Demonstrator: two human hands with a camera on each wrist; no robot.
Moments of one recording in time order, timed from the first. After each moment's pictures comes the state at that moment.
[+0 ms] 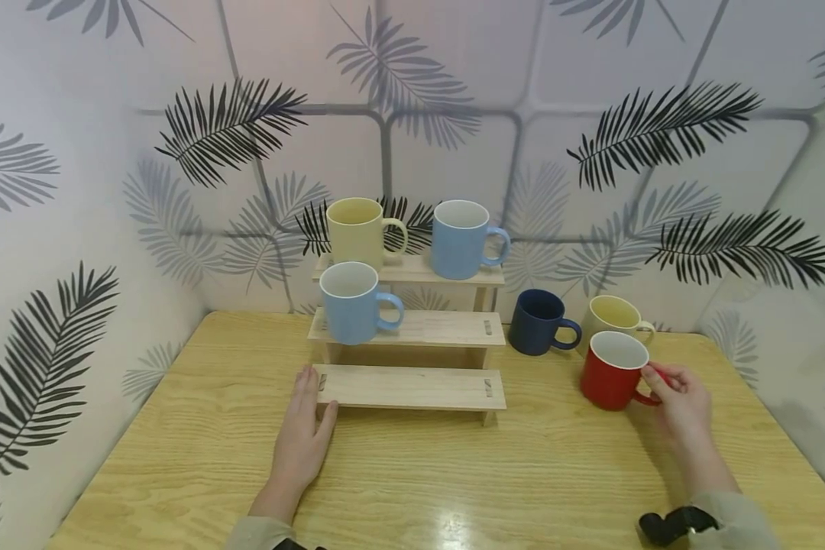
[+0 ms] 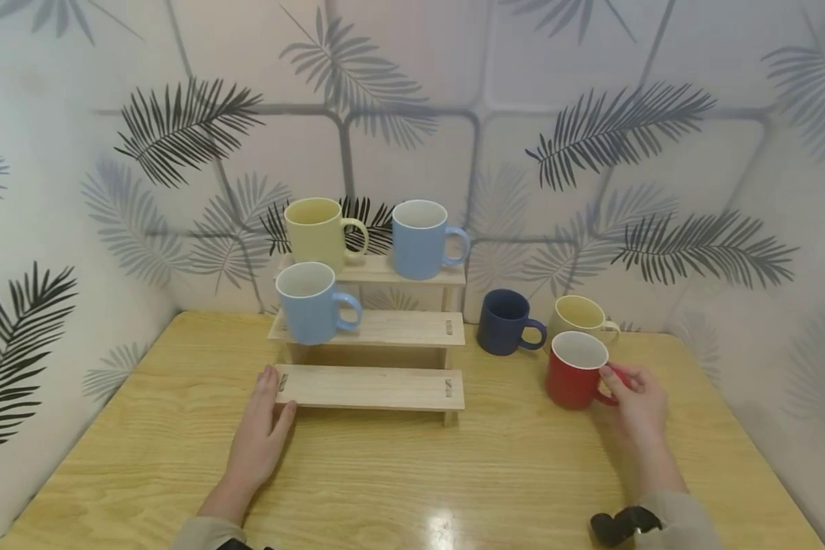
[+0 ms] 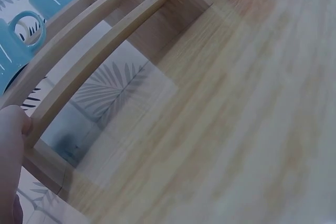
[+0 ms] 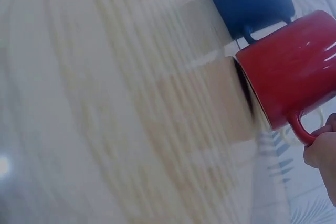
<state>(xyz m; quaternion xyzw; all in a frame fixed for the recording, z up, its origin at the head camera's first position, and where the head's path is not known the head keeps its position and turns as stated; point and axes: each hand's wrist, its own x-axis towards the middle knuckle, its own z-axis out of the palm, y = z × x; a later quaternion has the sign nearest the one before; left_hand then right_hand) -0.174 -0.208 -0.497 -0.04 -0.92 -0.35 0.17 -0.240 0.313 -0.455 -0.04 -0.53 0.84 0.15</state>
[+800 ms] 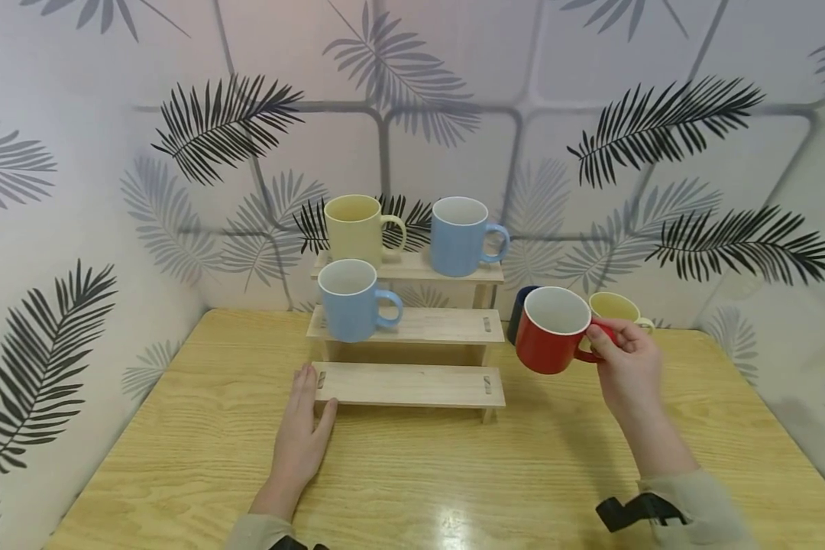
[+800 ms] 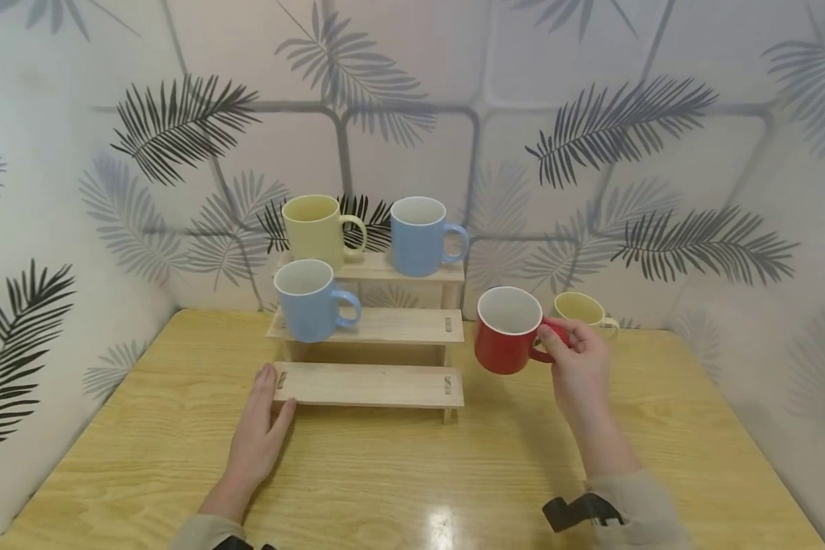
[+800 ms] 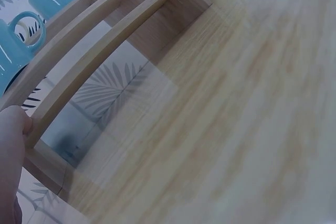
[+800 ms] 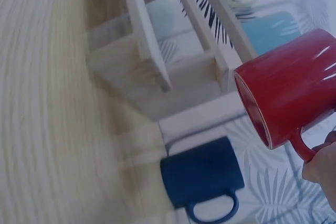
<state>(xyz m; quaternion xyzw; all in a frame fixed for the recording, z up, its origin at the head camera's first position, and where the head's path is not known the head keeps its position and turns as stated) -0.173 -0.204 -0.494 -0.02 -0.91 -0.38 0.15 -0.239 0.213 -0.383 0.12 -0.48 0.86 0.16</state>
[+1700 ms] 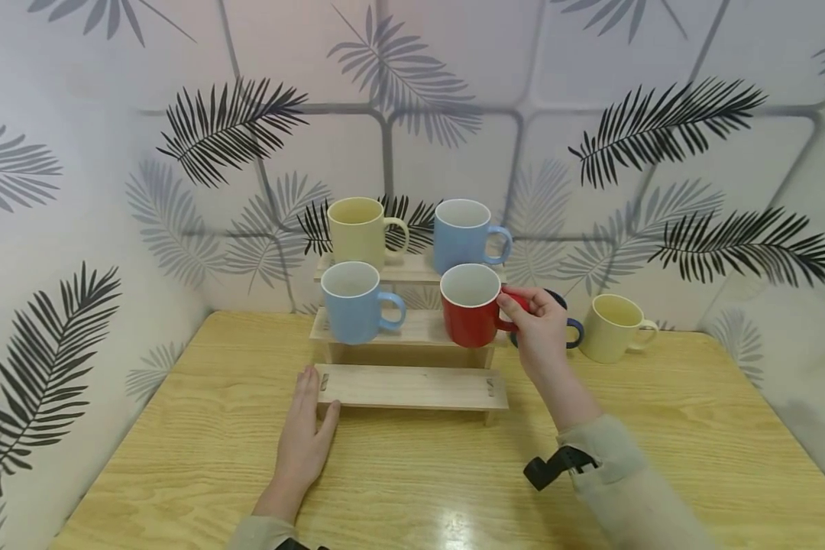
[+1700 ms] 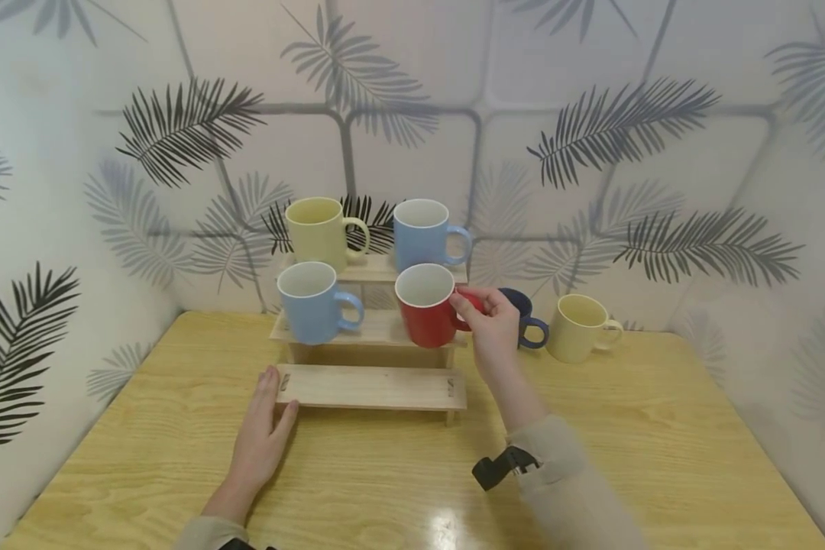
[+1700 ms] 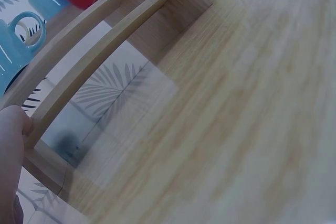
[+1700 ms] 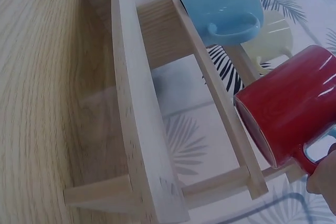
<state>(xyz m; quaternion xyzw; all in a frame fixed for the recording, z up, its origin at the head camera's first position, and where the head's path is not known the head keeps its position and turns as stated) -0.171 -0.204 -0.494 -0.01 -0.91 -0.38 0.14 -0.277 0.114 -0.369 0.10 -0.54 0.83 0.12</state>
